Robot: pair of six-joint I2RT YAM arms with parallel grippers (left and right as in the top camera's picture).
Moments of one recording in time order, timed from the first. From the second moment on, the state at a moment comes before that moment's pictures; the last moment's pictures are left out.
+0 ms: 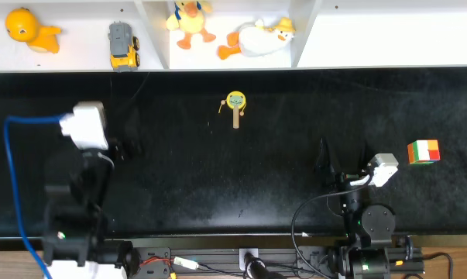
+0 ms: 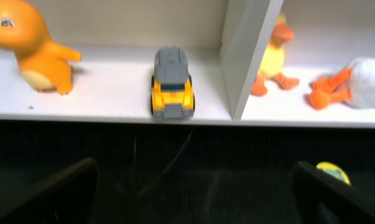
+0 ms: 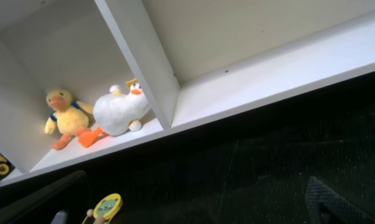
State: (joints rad) left arm -0.03 0.61 0.51 -0.19 0.01 -0.08; right arm 0.06 0.01 0.02 -0.02 -0.04 0.41
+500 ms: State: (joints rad) left arm -0.03 0.18 0.09 -0.04 -0.01 -0.13; right arm 0.06 0.01 0.02 -0.02 -0.04 0.41
